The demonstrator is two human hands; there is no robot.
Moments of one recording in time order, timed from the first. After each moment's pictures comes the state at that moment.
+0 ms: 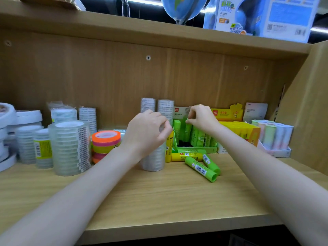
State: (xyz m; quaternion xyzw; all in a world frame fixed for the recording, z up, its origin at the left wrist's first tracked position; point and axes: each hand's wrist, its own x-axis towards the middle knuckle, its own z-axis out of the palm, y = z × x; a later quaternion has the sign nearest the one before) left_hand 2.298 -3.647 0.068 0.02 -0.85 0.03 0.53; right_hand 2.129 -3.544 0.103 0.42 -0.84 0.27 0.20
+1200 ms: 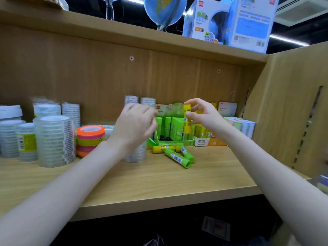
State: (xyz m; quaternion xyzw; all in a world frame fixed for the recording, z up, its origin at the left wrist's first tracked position) left_hand 2.307 -3.629 0.074 0.00 -0.85 0.10 0.52; right_hand 2.173 -3.454 0.110 0.46 -0.74 0.49 0.08
